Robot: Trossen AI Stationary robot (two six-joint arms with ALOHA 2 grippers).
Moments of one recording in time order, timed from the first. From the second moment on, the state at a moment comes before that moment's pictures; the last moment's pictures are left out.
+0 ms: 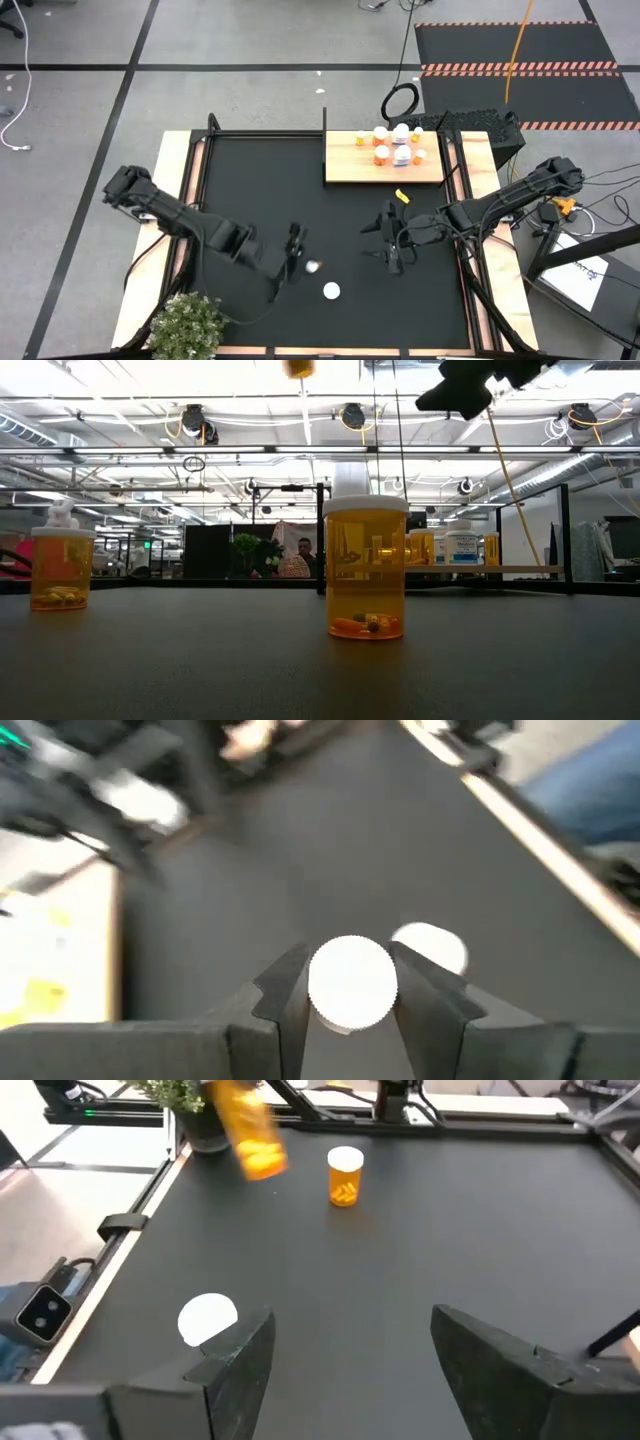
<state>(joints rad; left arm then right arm) -0.44 1.55 1.31 -0.40 -0.26 0.25 0.36 1.14 0.73 -0.09 0.26 0.16</state>
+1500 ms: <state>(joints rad) -0.12 1.69 1.36 -0.01 0.03 0.36 0.34 1.17 0.73 0.04 0.39 0.01</state>
